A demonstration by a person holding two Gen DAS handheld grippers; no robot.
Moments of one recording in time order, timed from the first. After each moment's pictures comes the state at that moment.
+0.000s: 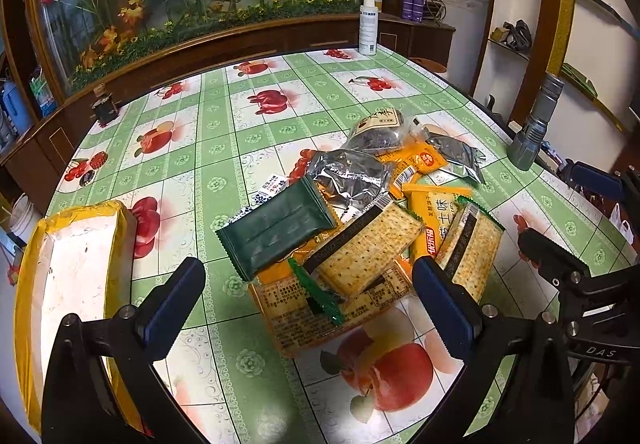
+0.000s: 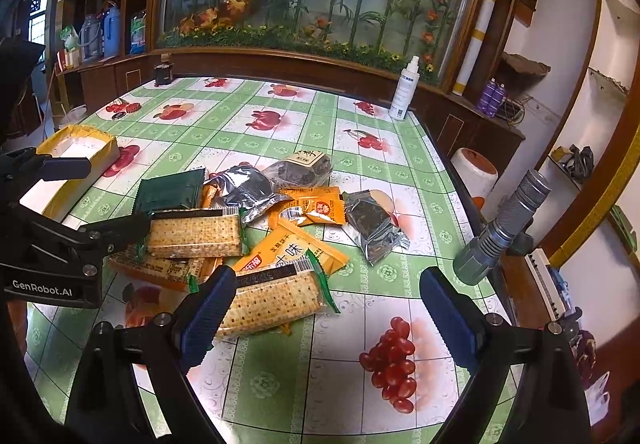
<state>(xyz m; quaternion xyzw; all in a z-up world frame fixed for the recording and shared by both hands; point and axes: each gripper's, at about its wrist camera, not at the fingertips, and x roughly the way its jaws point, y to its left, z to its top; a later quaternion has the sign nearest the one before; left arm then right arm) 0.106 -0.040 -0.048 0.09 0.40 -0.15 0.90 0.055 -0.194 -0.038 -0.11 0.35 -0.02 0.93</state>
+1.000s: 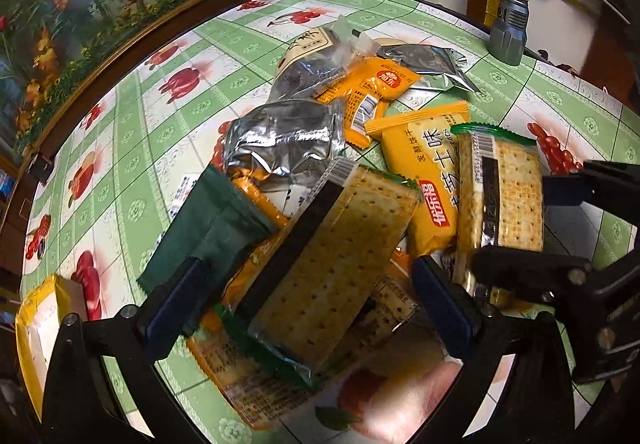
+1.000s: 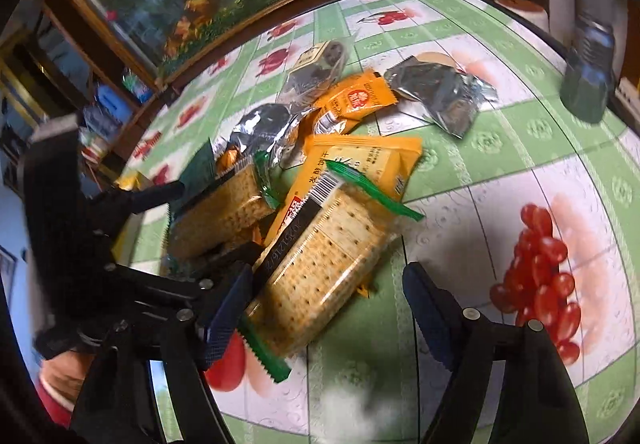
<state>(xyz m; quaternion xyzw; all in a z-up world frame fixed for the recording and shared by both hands) 0.135 -0.093 -0.102 0.24 0.44 -0.23 0.83 0.094 -0.227 -0.112 0.16 0.46 0.08 0.87</state>
